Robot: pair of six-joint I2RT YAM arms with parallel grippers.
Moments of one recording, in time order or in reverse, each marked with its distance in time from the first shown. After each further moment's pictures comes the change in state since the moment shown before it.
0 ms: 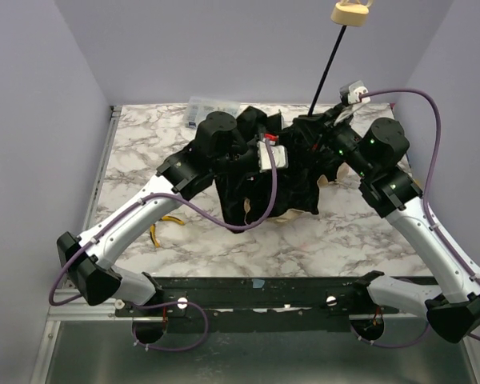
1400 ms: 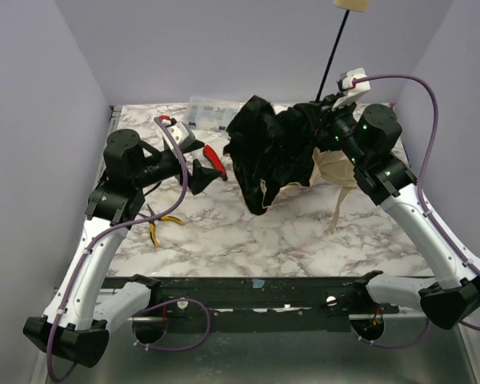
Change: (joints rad) left arm 0.510 -0.417 -0.341 -0.001 0.185 -0.499; right arm 0.005 0.109 0.116 -0.079 0.188 -0.090
